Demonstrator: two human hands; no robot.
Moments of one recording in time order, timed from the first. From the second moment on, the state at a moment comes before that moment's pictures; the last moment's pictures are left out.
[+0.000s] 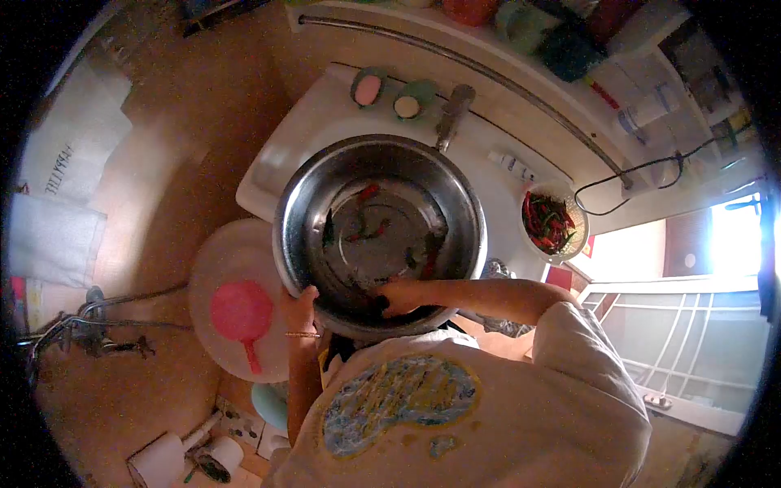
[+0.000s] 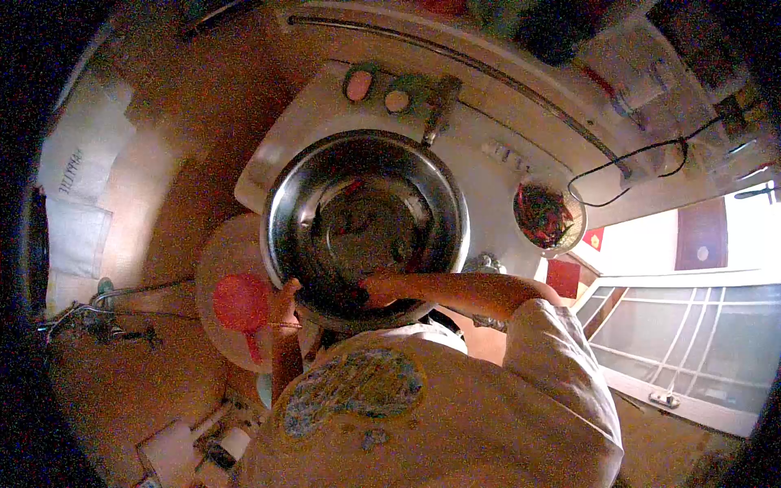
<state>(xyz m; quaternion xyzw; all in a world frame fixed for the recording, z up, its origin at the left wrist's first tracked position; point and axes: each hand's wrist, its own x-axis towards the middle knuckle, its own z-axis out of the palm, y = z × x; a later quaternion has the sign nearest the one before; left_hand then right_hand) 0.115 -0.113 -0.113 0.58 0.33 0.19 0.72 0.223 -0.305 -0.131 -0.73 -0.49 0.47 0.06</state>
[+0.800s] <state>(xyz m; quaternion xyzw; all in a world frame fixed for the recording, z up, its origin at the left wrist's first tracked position) 0.117 -0.111 -0.120 0.54 0.45 0.13 0.70 0.349 -0.467 -0.012 -0.82 -0.17 0.30 0.46</state>
